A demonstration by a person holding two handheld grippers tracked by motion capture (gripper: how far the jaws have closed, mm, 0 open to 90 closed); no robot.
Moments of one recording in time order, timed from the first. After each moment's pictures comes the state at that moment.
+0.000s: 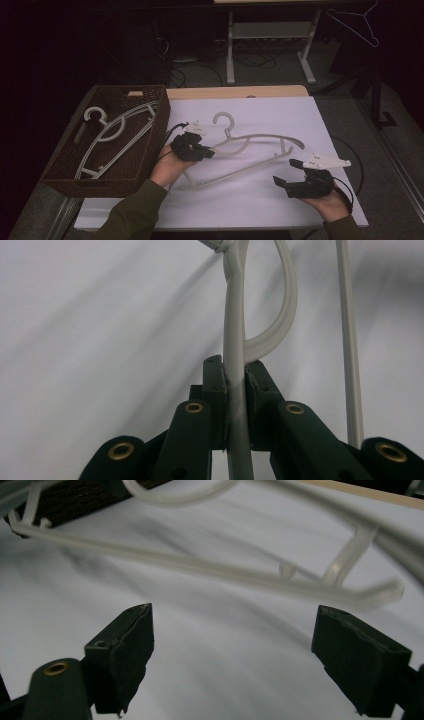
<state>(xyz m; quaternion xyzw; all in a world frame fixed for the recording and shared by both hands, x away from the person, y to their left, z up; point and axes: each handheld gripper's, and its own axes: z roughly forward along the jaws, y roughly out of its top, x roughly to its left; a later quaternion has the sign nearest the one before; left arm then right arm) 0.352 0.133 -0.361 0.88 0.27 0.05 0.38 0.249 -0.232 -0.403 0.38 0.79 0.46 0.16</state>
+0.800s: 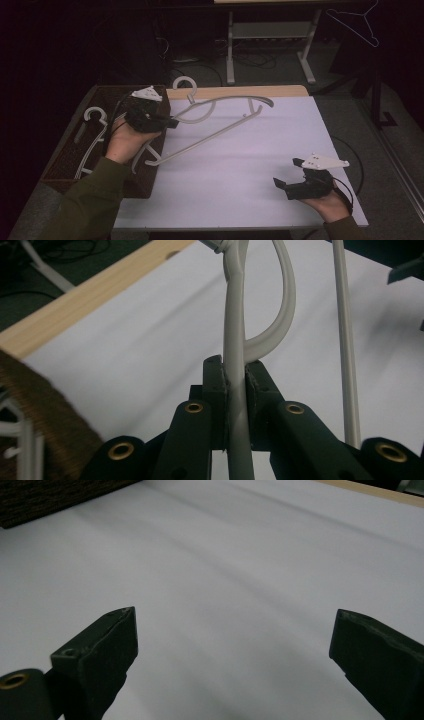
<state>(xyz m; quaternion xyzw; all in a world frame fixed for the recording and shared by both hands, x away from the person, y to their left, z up) 0.366 0.222 -0.266 0.86 0.31 0.12 0.38 0.251 -0.232 -0.406 0.38 0.79 0.45 0.17</state>
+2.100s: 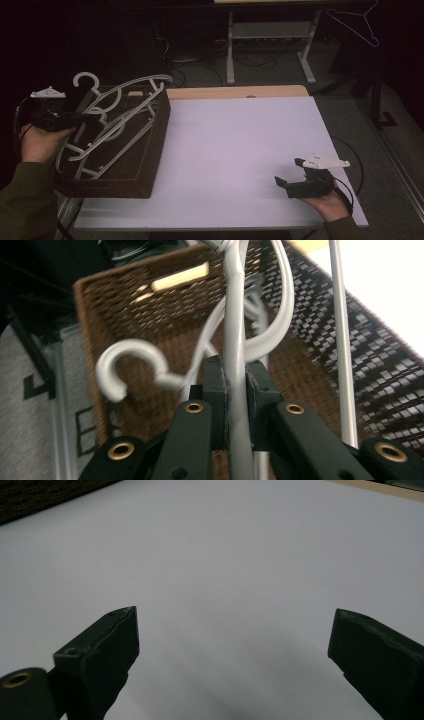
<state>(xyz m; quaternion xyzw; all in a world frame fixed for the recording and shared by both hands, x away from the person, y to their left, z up) 0.364 0.436 -0.276 0.78 0.48 0.23 0.33 0.253 -0.235 -0.410 0.40 0.78 0.44 0.18</state>
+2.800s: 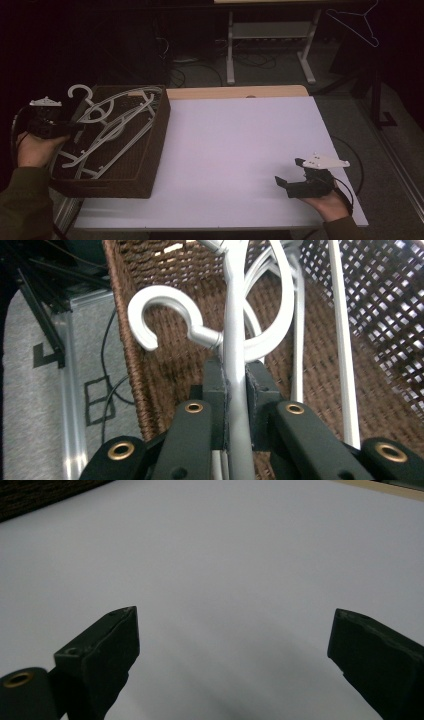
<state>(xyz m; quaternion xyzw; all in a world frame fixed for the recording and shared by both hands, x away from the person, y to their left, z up) 0.369 0.458 -0.304 0.78 0.50 0.22 0.29 0.253 -0.235 -0.411 0.40 0.78 0.44 0.18</state>
